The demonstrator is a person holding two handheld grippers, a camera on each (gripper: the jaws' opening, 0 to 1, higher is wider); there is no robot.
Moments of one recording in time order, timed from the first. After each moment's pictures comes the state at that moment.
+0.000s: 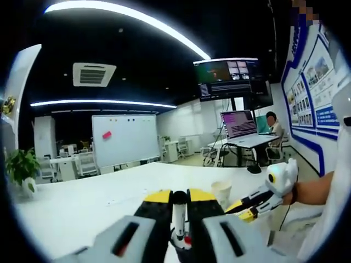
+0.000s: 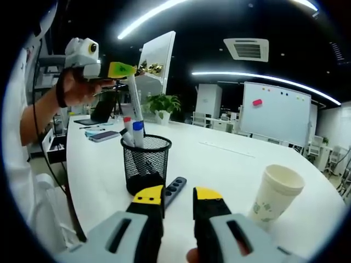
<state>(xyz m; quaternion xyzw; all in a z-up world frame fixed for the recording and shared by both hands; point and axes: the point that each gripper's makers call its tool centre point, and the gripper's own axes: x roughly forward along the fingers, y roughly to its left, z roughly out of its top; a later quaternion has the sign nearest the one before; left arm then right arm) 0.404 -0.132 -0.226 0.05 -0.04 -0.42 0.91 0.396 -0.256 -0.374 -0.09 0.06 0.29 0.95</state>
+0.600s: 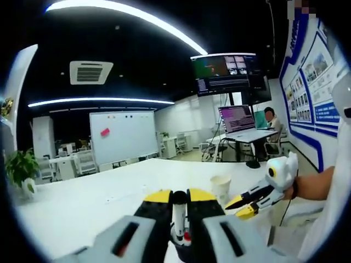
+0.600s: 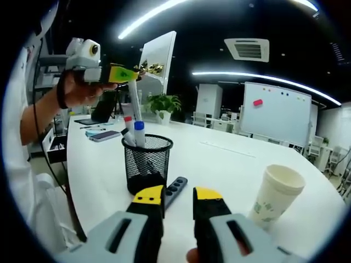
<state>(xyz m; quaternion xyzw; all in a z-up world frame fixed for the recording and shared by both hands) 0.404 -0.136 -0.236 0.06 -0.02 -0.42 0.90 0.395 -0.255 -0.374 -0.10 0.06 0.29 0.95</state>
